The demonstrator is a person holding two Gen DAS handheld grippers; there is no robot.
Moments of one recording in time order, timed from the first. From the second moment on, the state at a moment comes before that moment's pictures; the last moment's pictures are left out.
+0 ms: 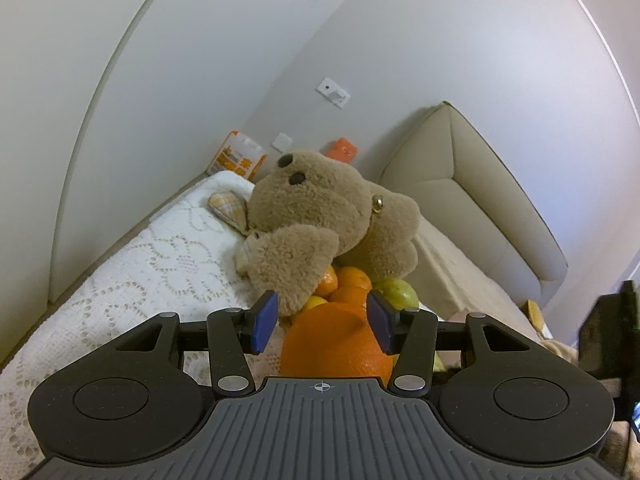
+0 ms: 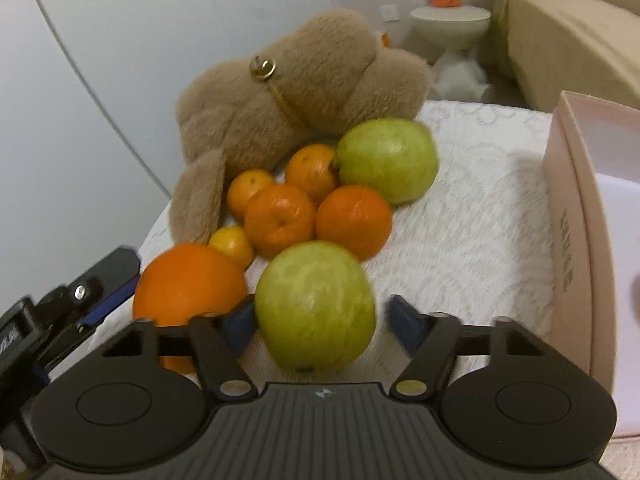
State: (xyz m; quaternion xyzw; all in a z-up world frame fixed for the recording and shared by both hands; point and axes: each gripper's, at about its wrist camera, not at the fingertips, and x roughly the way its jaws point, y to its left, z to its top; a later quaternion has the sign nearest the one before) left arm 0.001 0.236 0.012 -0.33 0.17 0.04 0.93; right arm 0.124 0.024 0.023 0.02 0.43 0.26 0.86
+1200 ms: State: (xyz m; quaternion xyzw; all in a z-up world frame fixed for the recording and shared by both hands) left arm 0.101 0.098 0.053 0.03 0.31 0.01 0.95; right arm 0.013 -0.078 0.000 0.00 0.33 0.24 0.91
